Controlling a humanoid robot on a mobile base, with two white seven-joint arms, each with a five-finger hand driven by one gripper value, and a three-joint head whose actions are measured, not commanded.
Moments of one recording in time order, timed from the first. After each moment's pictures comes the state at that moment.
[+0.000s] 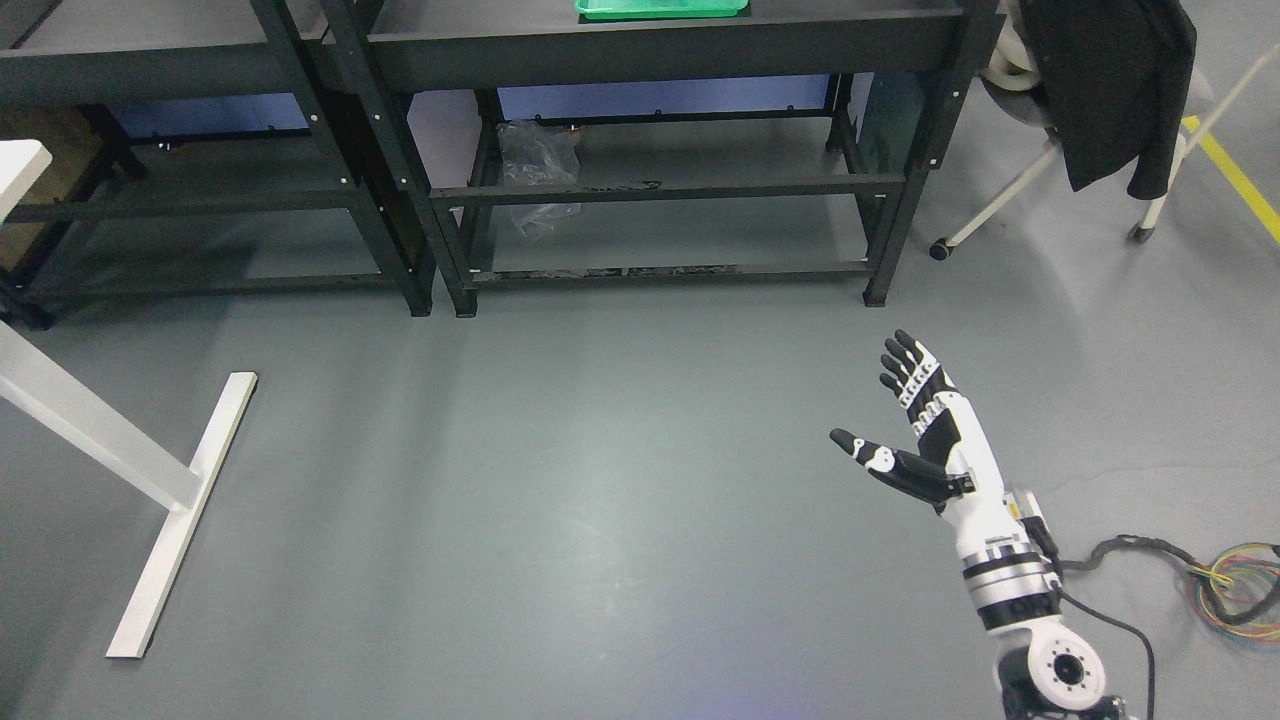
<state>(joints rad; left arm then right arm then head) 0.00 0.00 -0.08 0.00 0.13 0.01 0.18 0.12 0.00 0.00 -1.55 -0.07 -0.26 0.25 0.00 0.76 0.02</state>
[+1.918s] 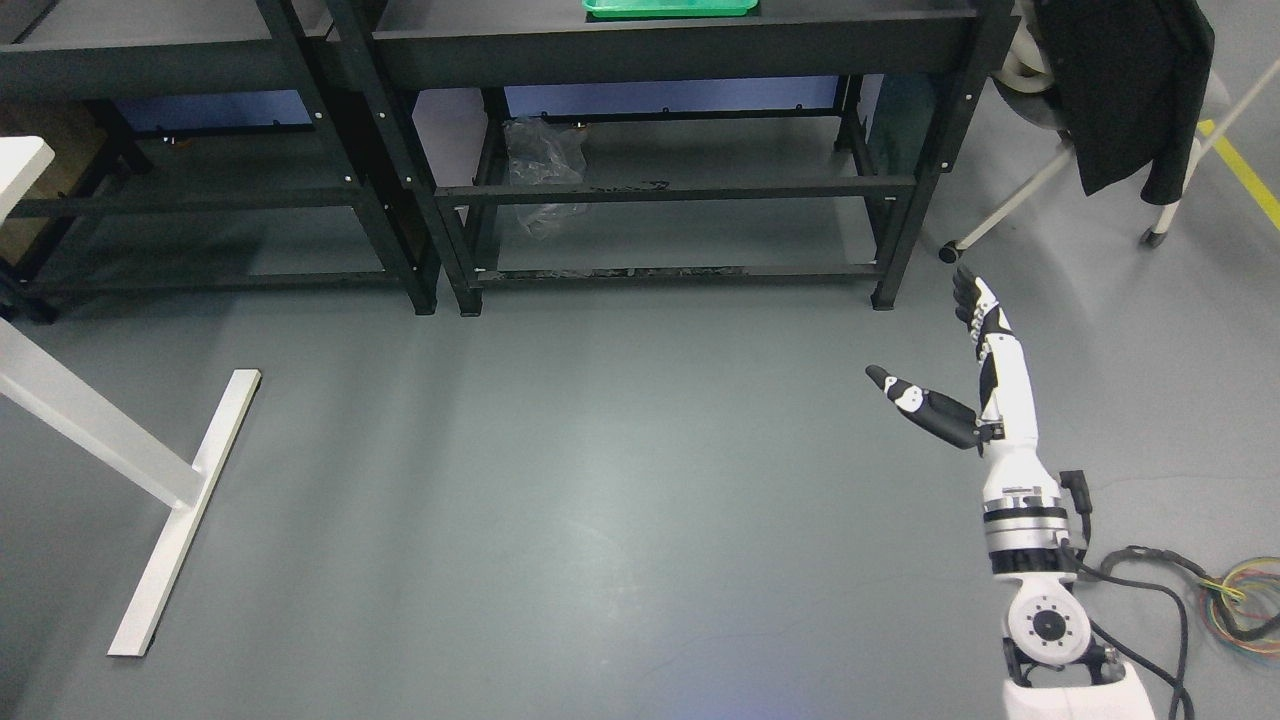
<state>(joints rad) 0.00 0.00 -0.08 0.00 0.13 0.01 0.18 0.03 0.00 0.00 -1.56 0.29 -0.31 -0.06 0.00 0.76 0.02</state>
